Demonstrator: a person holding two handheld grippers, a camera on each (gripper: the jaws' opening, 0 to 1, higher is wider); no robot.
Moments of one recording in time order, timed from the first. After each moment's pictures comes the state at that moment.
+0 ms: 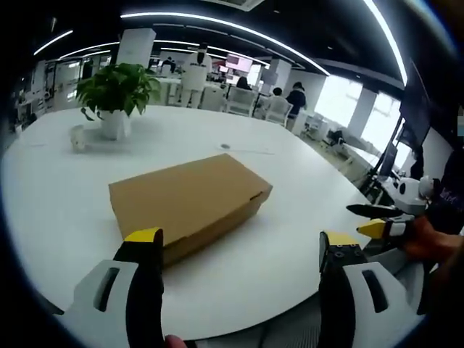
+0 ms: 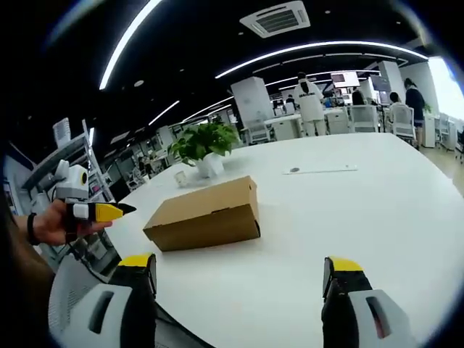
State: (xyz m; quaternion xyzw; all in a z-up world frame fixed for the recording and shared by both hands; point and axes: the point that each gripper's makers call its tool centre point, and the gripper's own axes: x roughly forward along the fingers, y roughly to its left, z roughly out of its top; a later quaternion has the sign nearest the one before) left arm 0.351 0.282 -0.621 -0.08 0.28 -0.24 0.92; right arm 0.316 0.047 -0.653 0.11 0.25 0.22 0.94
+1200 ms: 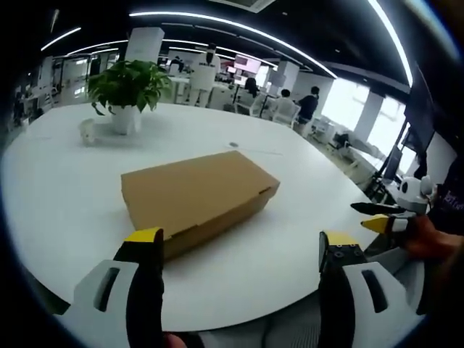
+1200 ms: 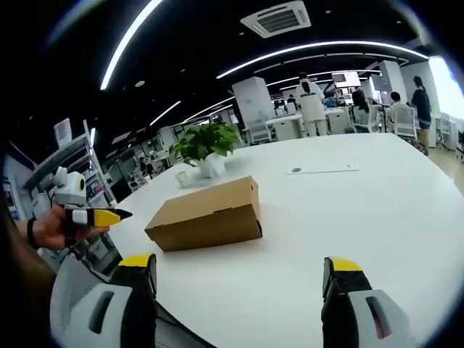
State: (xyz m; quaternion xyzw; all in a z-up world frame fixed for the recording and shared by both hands) left arm 0.339 0.300 -0.627 -0.09 0.28 -0.22 0.93; right arm 0.313 0.050 -0.651 0.11 0.25 0.22 0.94
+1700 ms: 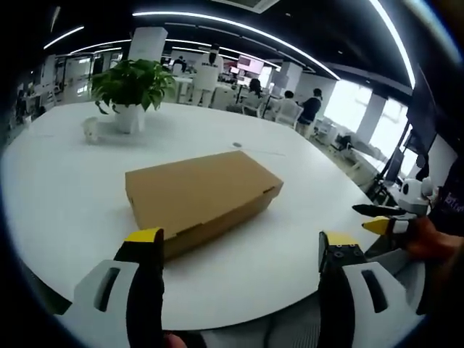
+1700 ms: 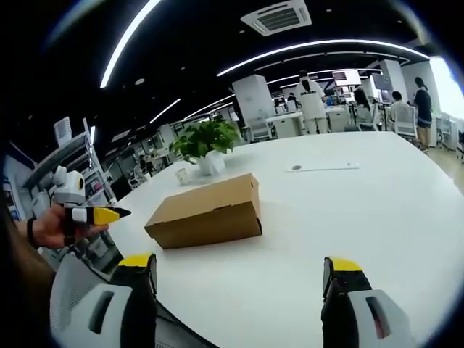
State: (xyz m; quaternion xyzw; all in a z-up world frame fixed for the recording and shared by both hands) left arm 0.339 0.306 -0.628 -0.09 0.28 -0.22 0.93; right arm 0.313 0.050 -0.654 0.11 0.25 0.22 0.94
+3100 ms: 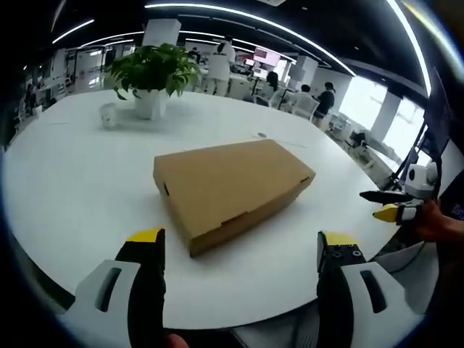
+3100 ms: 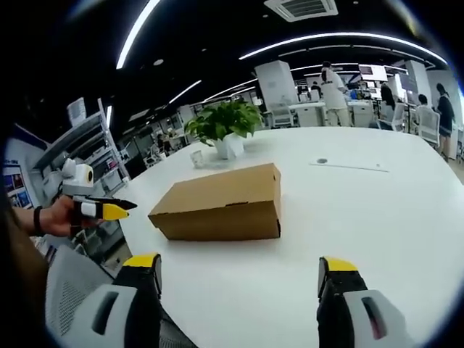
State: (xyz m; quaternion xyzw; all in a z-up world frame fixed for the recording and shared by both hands) left arm 0.356 0.356 -0.661 -0.09 0.32 -0.17 0.93; right arm 0.355 0.092 -0.673 0.07 0.29 0.30 0.91
